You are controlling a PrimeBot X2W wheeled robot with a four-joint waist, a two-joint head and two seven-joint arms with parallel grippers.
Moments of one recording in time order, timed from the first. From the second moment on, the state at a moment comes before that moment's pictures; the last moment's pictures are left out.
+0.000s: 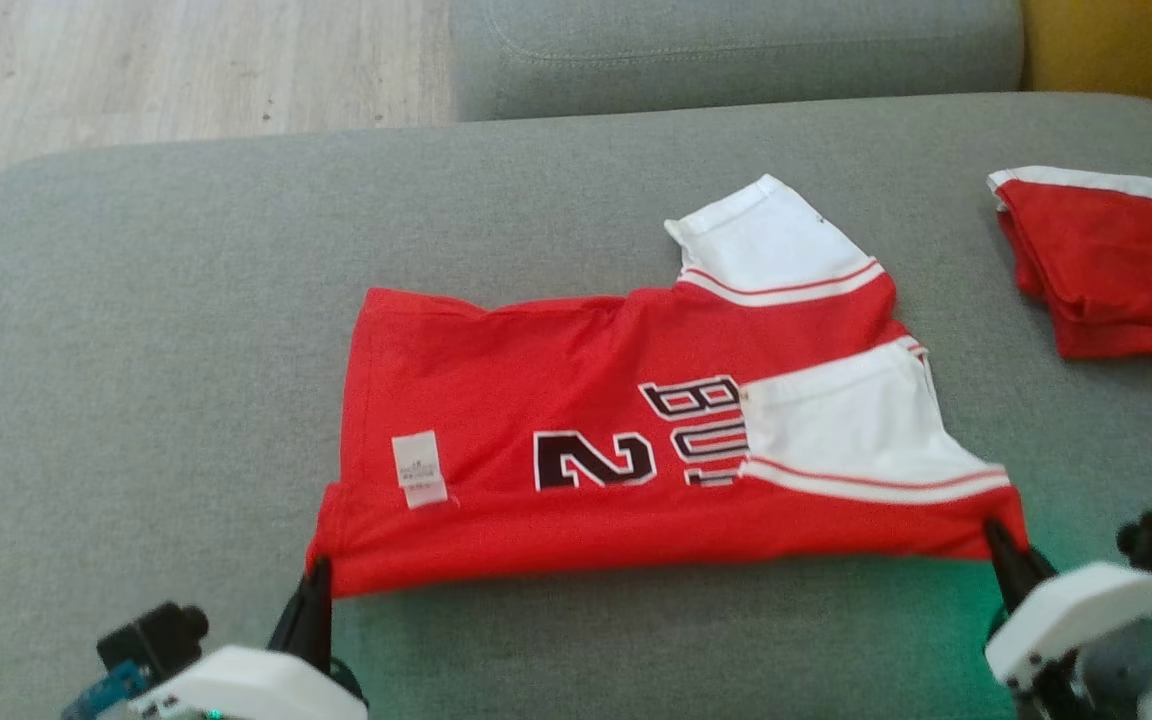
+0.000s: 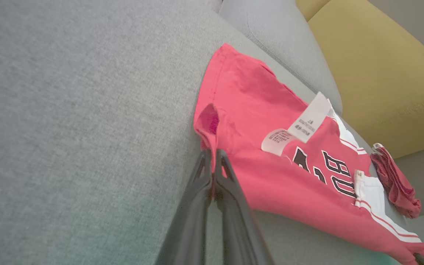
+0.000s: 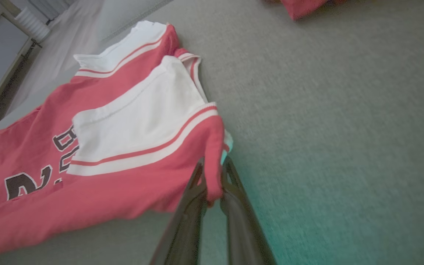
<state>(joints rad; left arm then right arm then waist) 0.08 0.28 -0.39 0.06 -0.99 0.17 0.06 0.04 -0.04 -0.17 0.21 0.41 0.12 0.37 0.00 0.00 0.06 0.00</state>
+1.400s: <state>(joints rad) -0.61 0.49 -0.49 0.33 -0.77 0.03 0.37 -0.29 -0.05 -0.03 0.06 0.35 0.12 0.30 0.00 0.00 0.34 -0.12</state>
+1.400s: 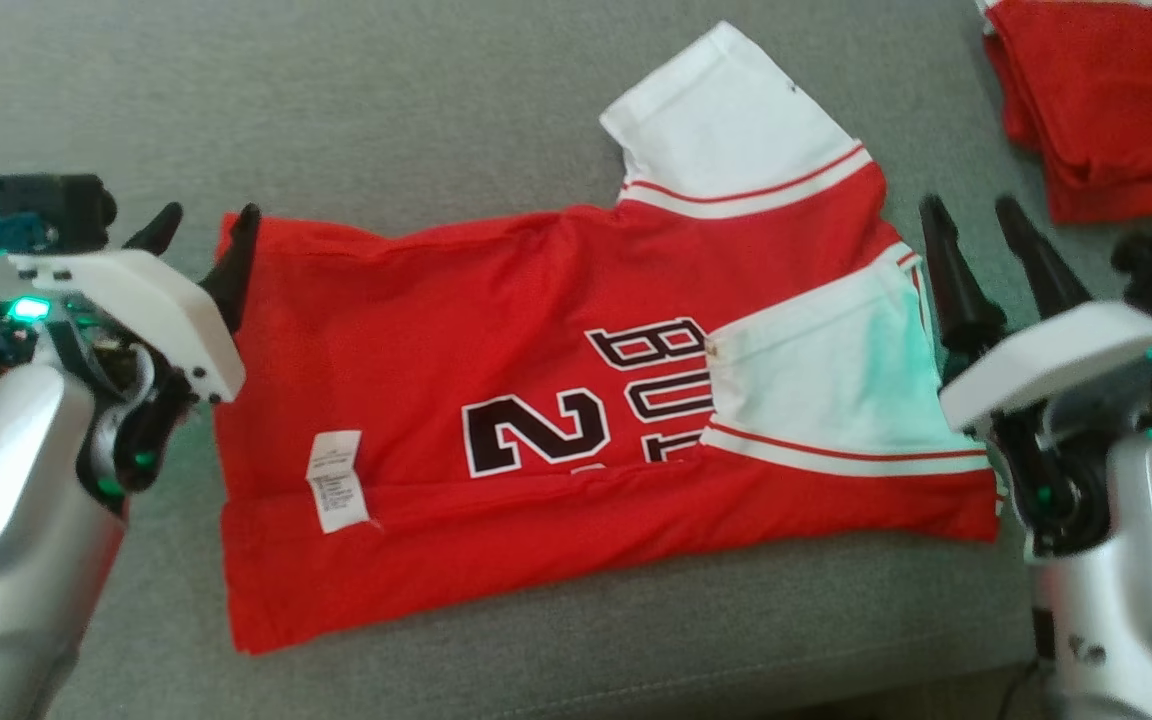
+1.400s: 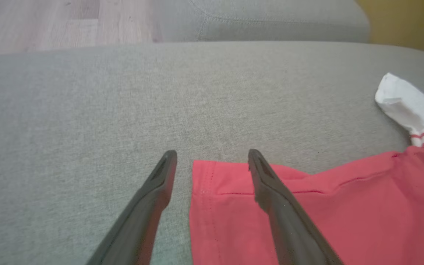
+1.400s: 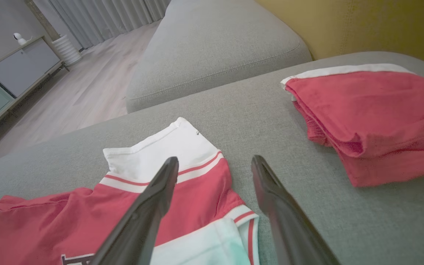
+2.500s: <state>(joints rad) -0.64 0.49 -0.50 0.25 -0.80 0.06 0.39 -0.66 -0.14 0.08 0.32 0.30 0.12 0.31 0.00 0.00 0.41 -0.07</state>
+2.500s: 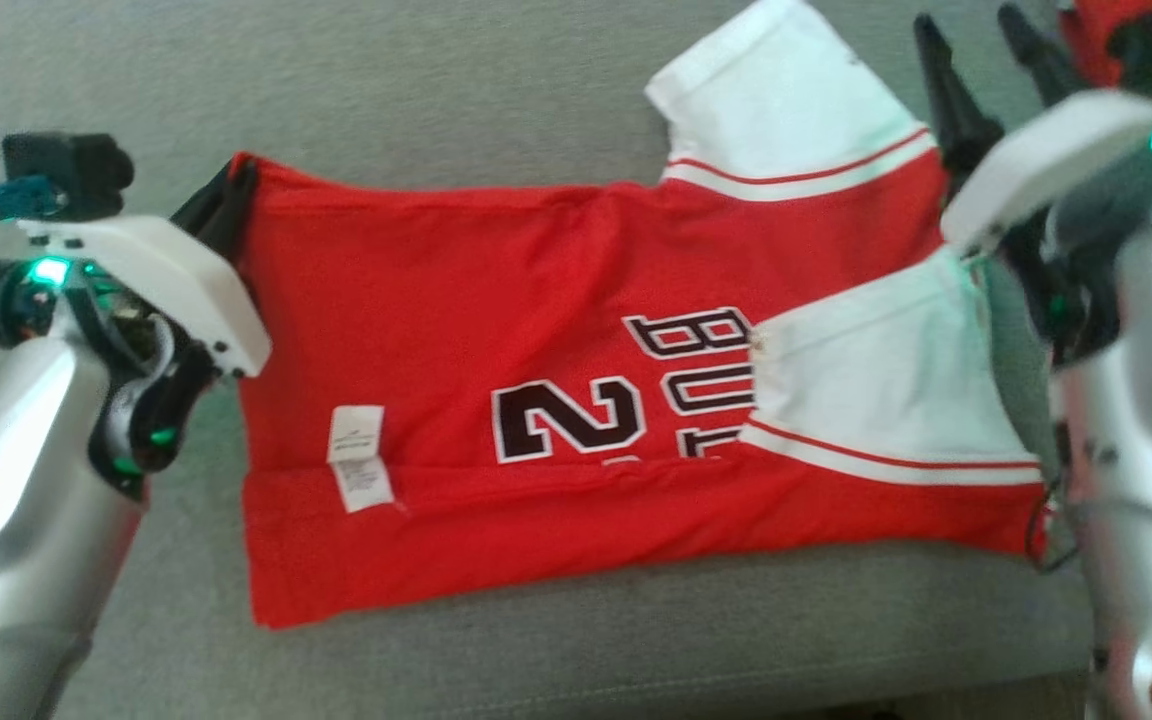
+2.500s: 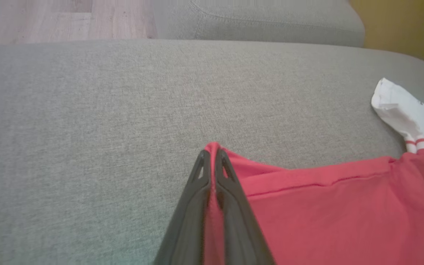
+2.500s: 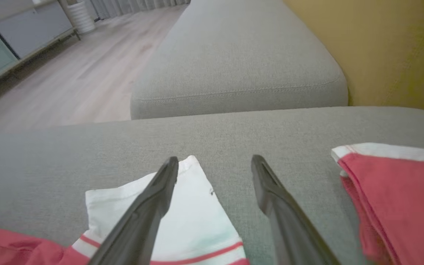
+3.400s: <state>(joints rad) -0.71 0.27 -0.58 0.34 -0.79 0.02 0.26 -1.04 -0.19 0.13 0.96 0.10 0.12 0.35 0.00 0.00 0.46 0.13</state>
